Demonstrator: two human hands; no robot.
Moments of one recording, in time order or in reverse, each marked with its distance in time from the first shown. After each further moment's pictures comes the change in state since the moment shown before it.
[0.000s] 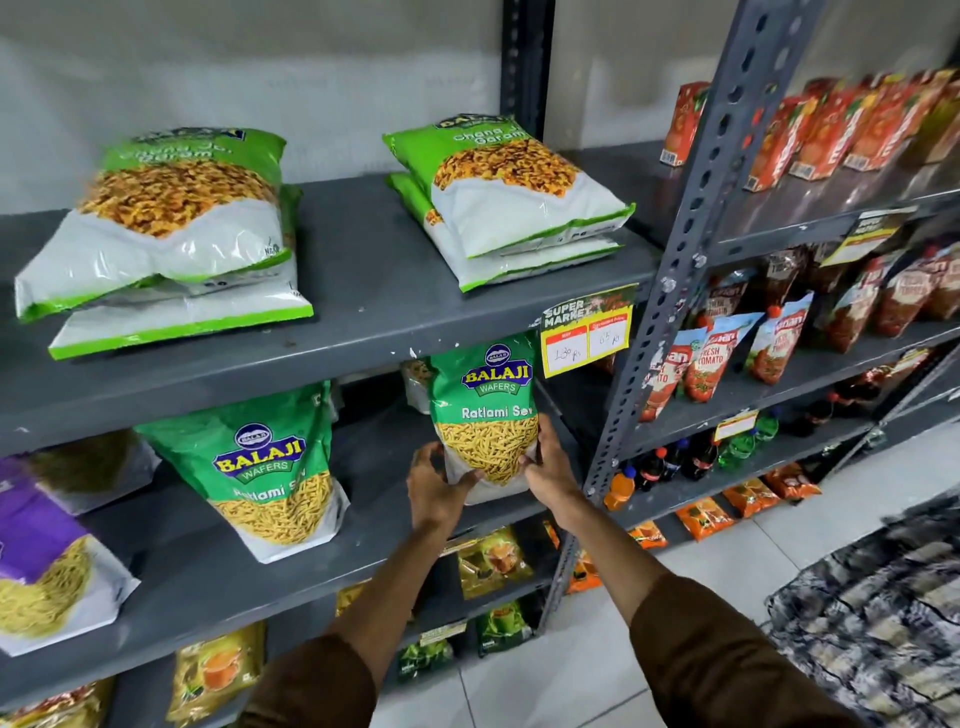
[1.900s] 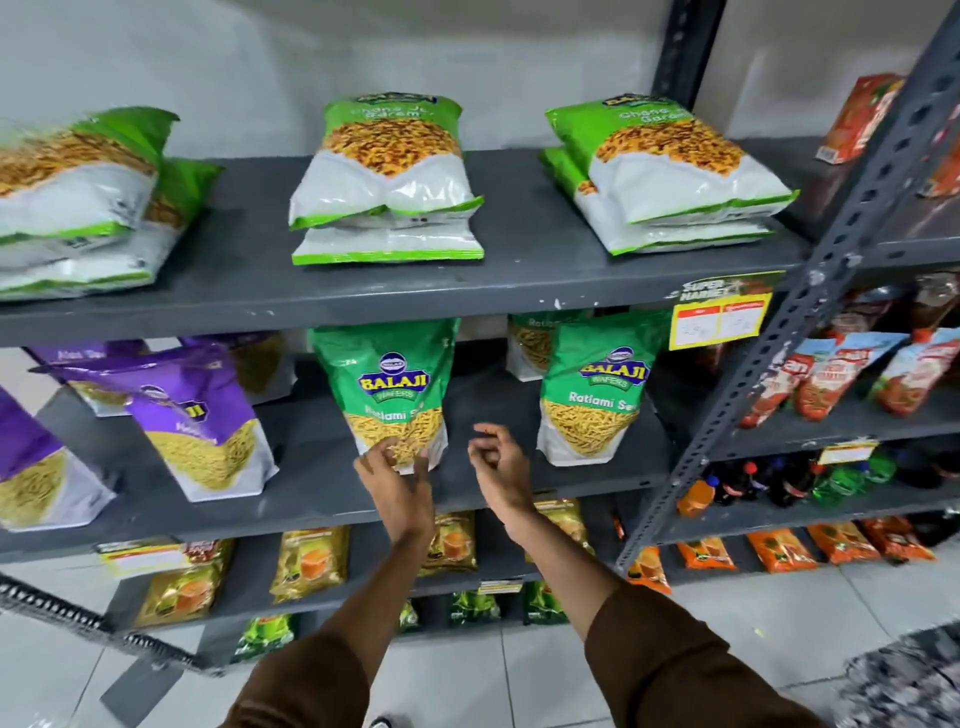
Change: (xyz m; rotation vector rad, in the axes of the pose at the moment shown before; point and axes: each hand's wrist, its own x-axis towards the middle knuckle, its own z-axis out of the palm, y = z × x) left_hand -0.059 -0.053 -0.138 -0.033 0.601 0.053; right_hand -0.076 -0.039 0.160 0.184 -0.101 -0.114
